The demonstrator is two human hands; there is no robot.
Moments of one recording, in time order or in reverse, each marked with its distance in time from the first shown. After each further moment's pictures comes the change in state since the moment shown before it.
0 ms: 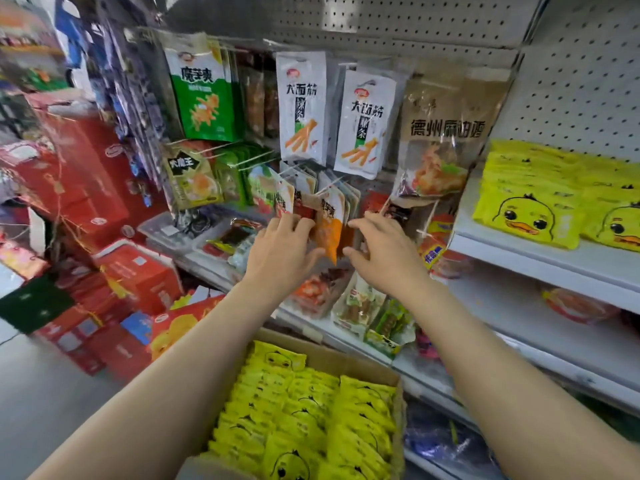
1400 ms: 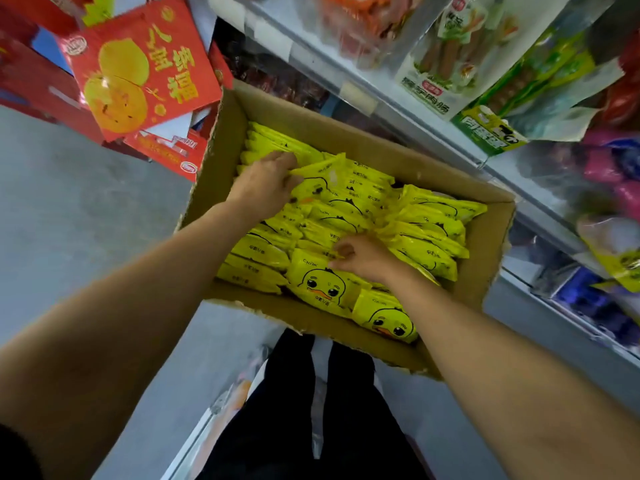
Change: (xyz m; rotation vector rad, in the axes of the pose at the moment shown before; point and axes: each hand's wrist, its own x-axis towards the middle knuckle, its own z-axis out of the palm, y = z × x) left_hand -0.147 -0.162 0.378 -0.395 -0.786 -0.263; right_hand -0.133 0.043 0.469 0.576 -1.182 0.596
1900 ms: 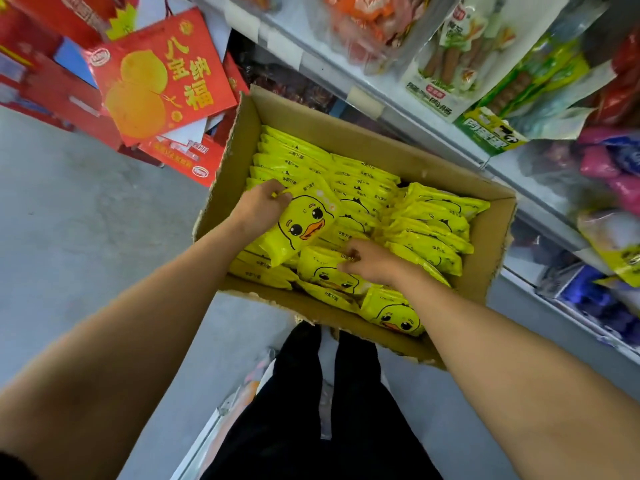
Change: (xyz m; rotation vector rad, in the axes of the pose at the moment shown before) left_hand -0.047 -0.005 -0.005 -0.374 -0.092 -0.415; right_hand -0.020 -0.008 0.006 -0.054 -0.008 -0.030
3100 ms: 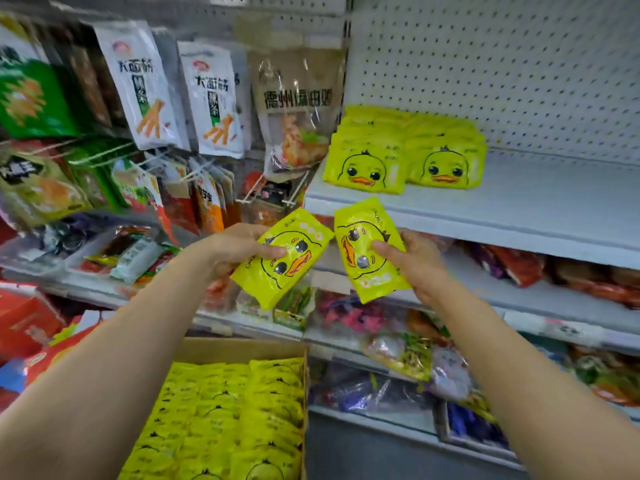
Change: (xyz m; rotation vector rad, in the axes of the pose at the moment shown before) left_hand -0.267 0.389 -0.013 -0.157 -0.325 0.629; right_hand -0.451 0.104 -0.254 0.779 1.064 -0.630
